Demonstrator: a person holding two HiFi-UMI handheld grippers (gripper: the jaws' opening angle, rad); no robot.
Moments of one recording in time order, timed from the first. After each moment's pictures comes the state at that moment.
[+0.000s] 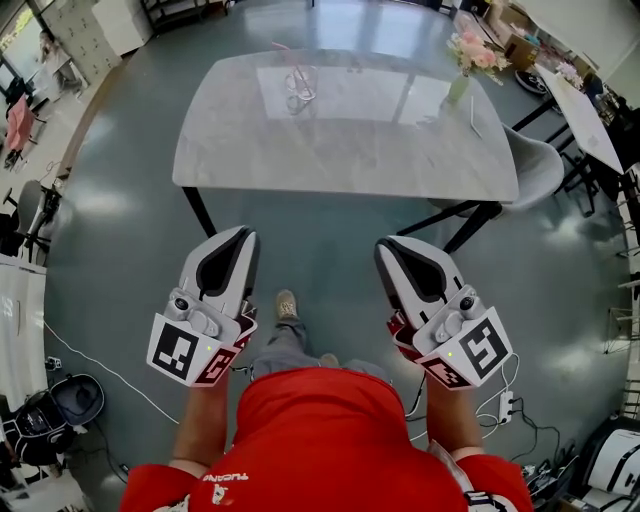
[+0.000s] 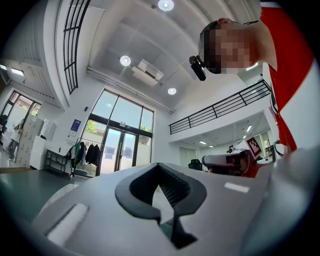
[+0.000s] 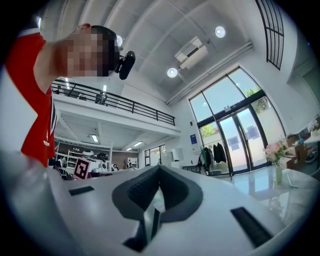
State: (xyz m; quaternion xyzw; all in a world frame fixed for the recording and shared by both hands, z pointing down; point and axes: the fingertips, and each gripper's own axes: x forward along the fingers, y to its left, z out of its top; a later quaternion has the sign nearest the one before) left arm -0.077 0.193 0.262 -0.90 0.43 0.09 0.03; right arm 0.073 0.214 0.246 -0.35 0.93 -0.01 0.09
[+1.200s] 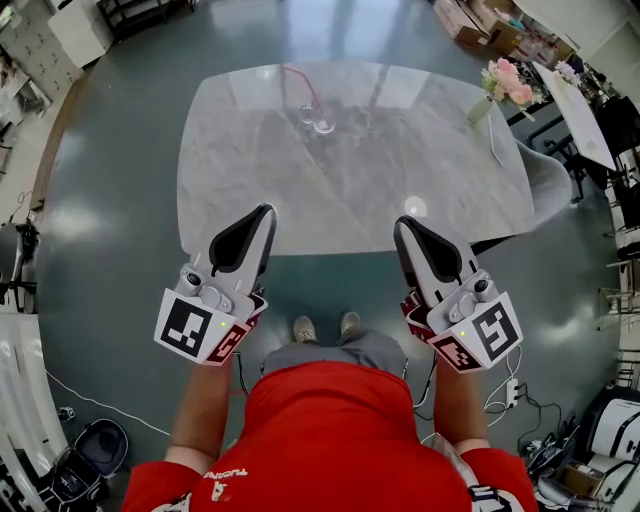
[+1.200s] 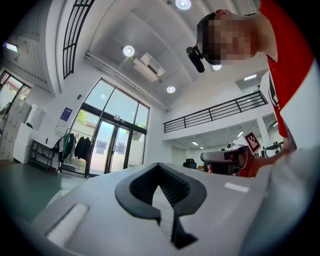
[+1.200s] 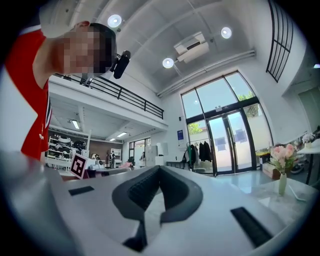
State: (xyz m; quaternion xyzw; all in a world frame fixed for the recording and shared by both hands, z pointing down) left arm -0.183 -0.061 0.270 -0.93 0.36 0.09 0.00; right arm -0.035 -0.022 0.243 -0.43 0.90 0.00 0.03
